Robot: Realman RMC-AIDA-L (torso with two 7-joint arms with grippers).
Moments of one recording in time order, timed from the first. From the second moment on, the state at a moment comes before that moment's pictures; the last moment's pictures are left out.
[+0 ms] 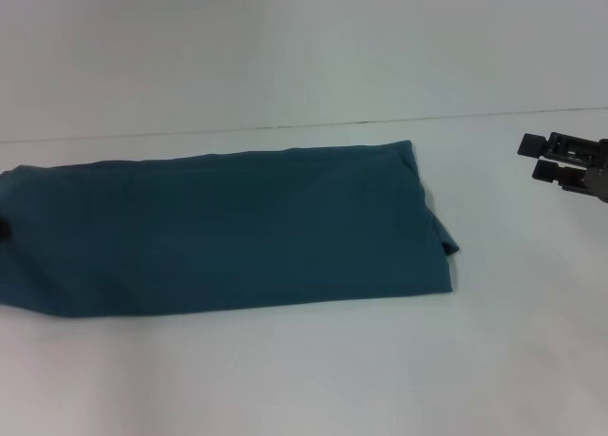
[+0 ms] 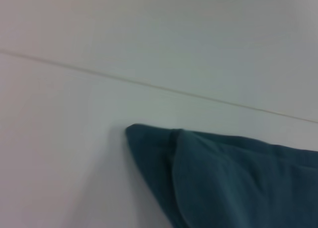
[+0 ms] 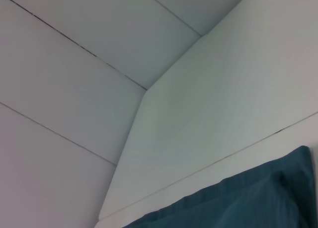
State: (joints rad) left arm -0.62 -2.04 0.58 0.88 2.60 1.03 -2.46; right arm 0.49 1.91 -0.54 -0.61 -1.88 -1.45 2.22
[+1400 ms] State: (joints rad) left arm -0.87 -2.16 1.23 1.53 2.86 1.42 -2.77; right arm 0.49 1.91 -0.56 -0.60 -1.94 -1.40 2.25
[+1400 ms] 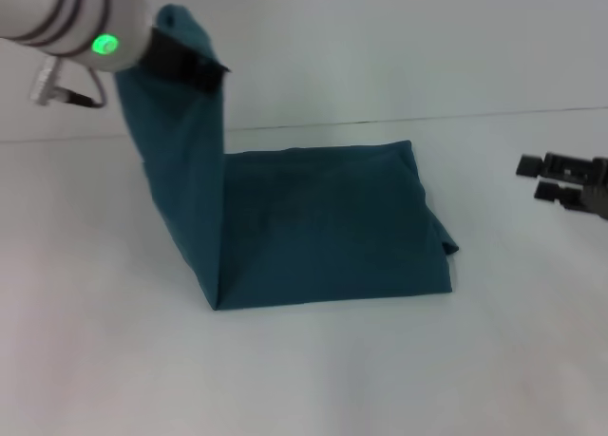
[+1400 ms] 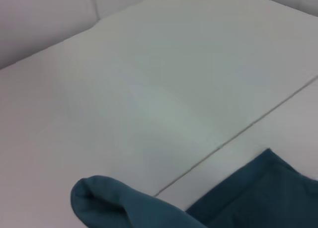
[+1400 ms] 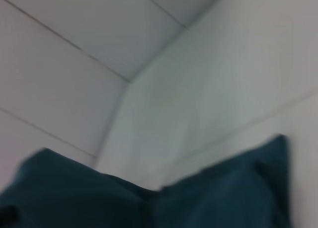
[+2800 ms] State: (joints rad) left arm -1.07 -2.18 1.64 1.12 2.86 1.08 -2.80; right arm 0.49 1.90 -0.56 -0.57 -1.99 -1.37 2.26
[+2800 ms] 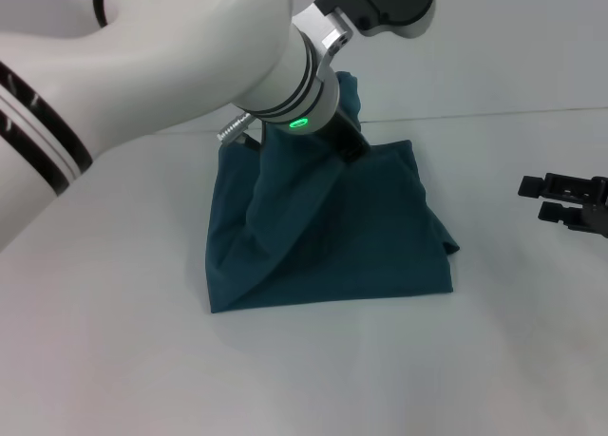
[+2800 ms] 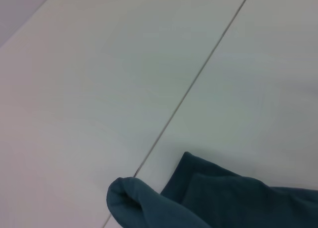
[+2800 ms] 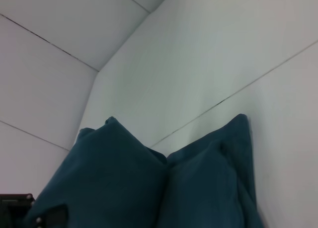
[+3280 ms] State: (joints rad) left arm -1.08 -2.17 1.63 1.07 2.86 1.03 -2.83; right arm 0.49 1.90 -0.56 -0.57 -1.99 -1.36 2.27
